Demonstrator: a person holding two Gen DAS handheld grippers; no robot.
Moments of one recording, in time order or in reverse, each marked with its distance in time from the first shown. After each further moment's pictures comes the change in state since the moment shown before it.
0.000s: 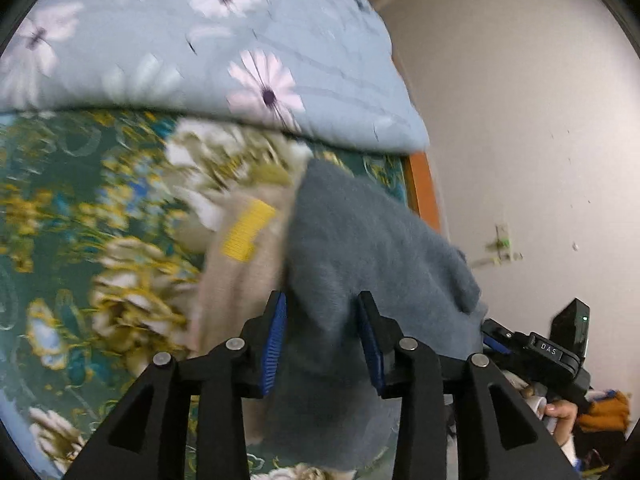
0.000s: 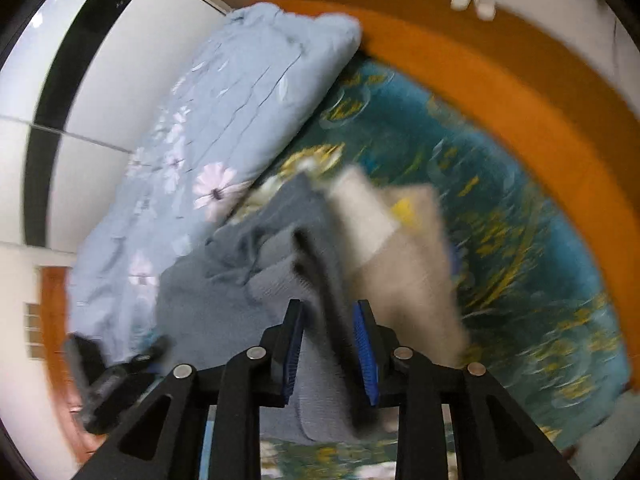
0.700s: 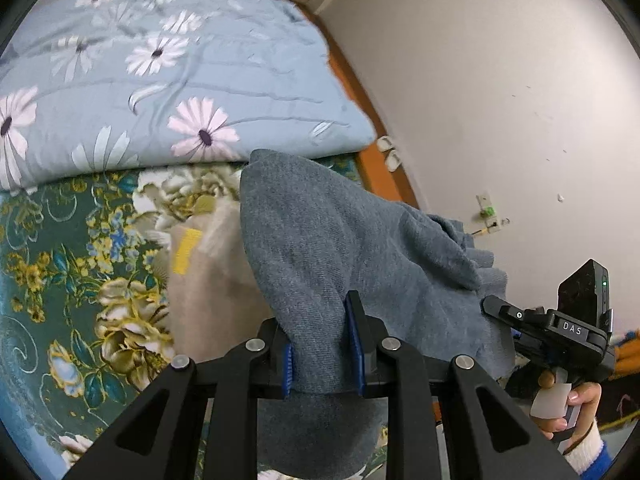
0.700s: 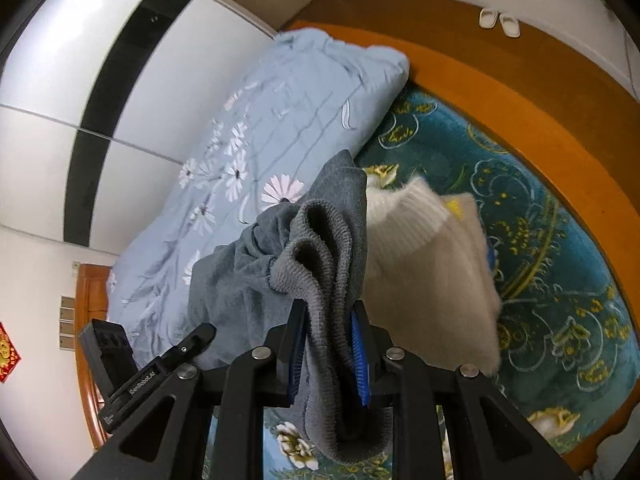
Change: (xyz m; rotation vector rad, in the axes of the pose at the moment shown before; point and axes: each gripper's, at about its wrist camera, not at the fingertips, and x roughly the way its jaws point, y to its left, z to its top) left arm -0.014 -0.062 -0.004 0.194 0.028 -0.015; right arm -0.052 0.041 -0.025 -0.017 -0.043 0.180
